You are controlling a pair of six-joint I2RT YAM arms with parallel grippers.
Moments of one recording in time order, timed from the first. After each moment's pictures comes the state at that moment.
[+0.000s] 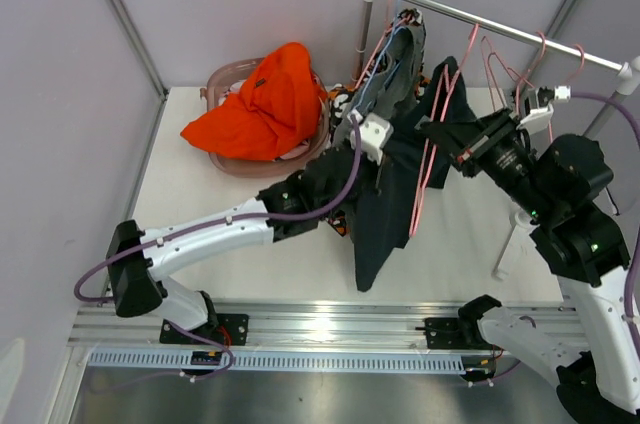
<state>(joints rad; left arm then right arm) -1.14 1.46 1.30 0.03 -0.39 -0.13 0.48 0.89 1.48 -0.56 -0.12 1.12</state>
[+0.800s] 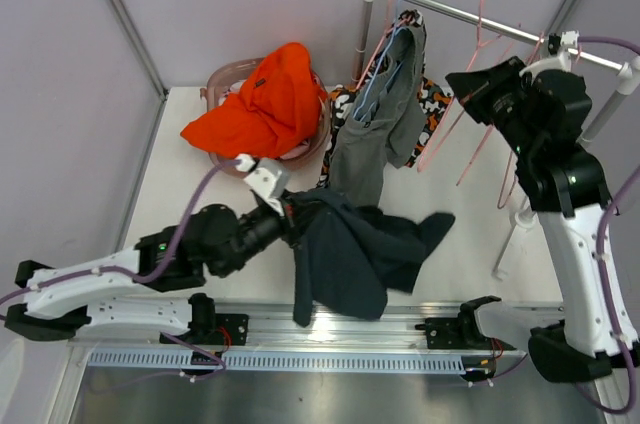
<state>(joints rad) -1.37 0.92 1.11 -0.26 -0.52 -0.24 0.35 1.09 1.69 -0.63 0.07 0.84</state>
